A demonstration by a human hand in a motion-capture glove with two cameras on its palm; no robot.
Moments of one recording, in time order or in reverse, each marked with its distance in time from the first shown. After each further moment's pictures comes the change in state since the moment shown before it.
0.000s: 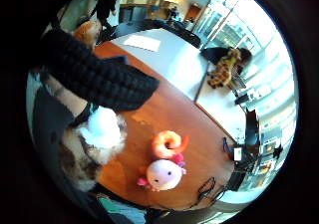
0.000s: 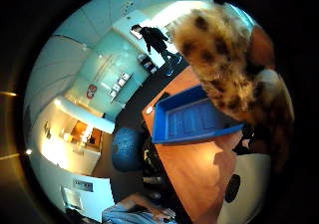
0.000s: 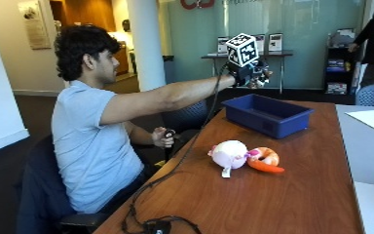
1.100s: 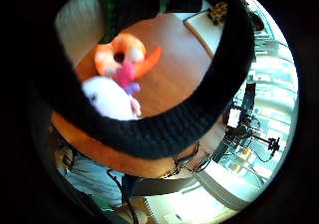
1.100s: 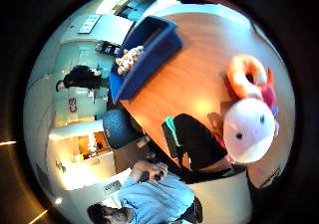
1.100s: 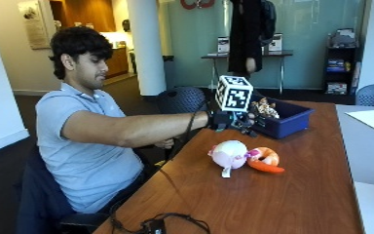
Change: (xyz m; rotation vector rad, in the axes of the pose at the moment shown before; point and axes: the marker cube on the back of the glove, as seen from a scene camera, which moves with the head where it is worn) arm 0.176 0.220 0.006 -0.513 0.035 0.283
